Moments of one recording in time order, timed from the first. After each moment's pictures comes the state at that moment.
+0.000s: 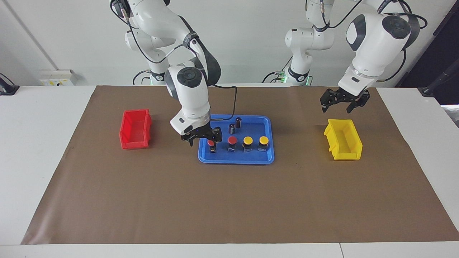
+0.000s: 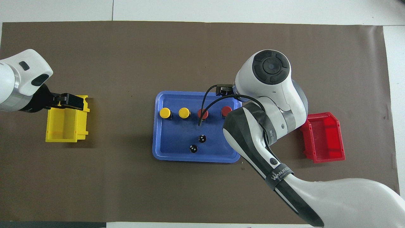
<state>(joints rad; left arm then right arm) -0.14 -0.08 -0.03 -1.86 -0.02 1.76 -0.04 0.27 0.31 0.20 -1.77 -0.07 2.12 0.58</state>
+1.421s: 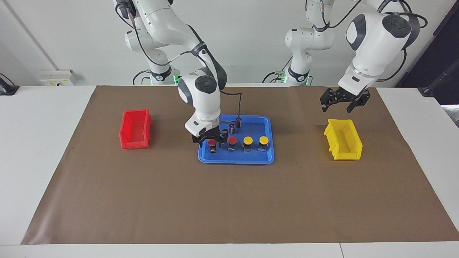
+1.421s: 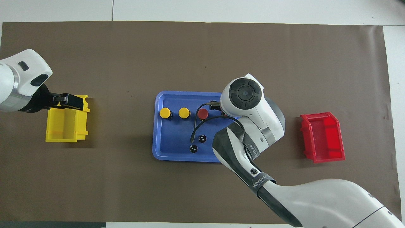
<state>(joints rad) -0.14 -0.08 -0.03 -1.86 -0.02 1.75 -0.04 0.32 0.34 0.19 -1.87 -0.14 2.25 0.61</state>
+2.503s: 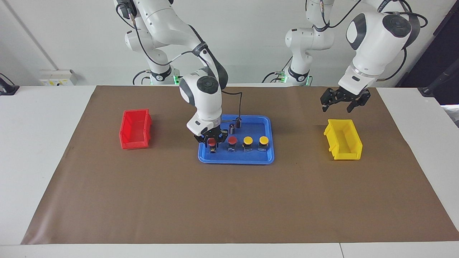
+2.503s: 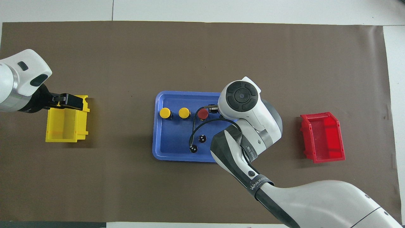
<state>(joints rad) -0.14 -0.08 -0.03 -1.86 -0.02 1.75 -0.04 0.33 0.33 0.20 -1.88 -0.13 2.25 0.61</state>
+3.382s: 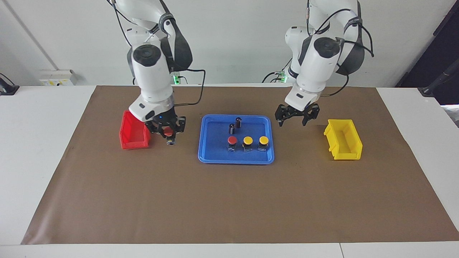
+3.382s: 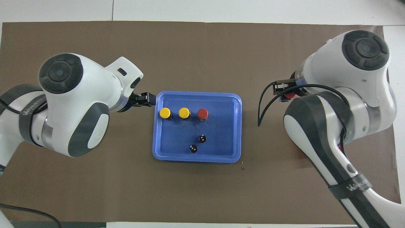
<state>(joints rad) -0.45 0.10 -0.05 -1.89 -0.03 2.04 -0.46 -0.01 0.09 0.20 -1.83 -0.05 1.93 0.15</state>
